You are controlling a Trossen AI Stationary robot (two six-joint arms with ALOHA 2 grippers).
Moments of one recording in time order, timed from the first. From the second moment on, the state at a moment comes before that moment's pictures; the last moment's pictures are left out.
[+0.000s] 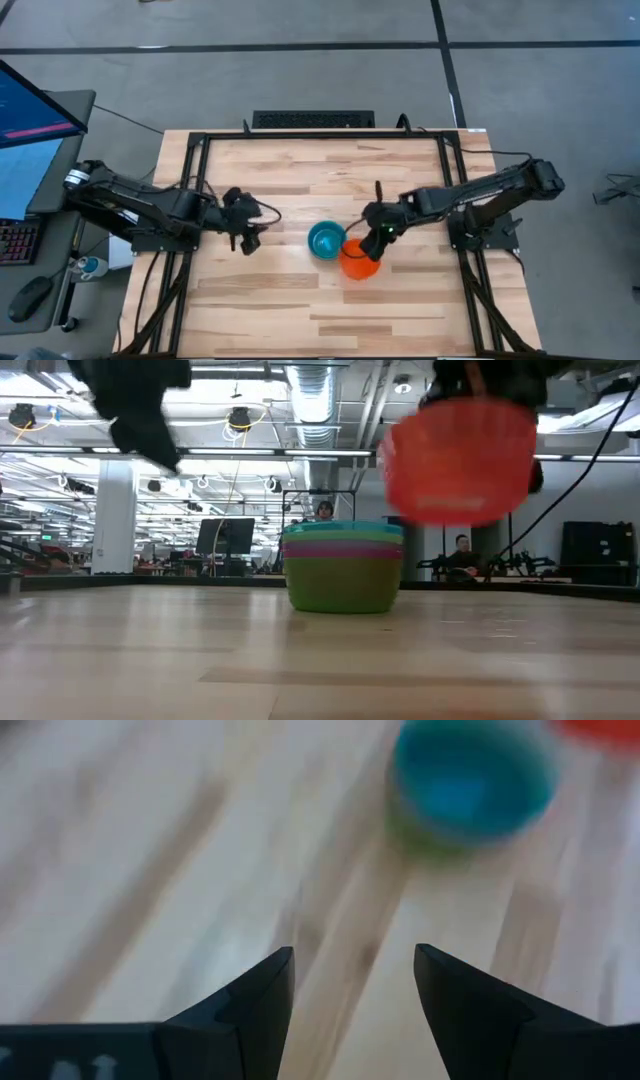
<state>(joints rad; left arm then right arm) -0.25 1.06 0.80 -0.69 -0.35 -0.62 0.16 1.42 0.94 -0.58 -0.16 0.88</state>
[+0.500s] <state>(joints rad) -0.25 0.74 0.64 -0.31 -0.58 -0.43 0.00 1.51 1.12 -0.63 -0.16 0.77</state>
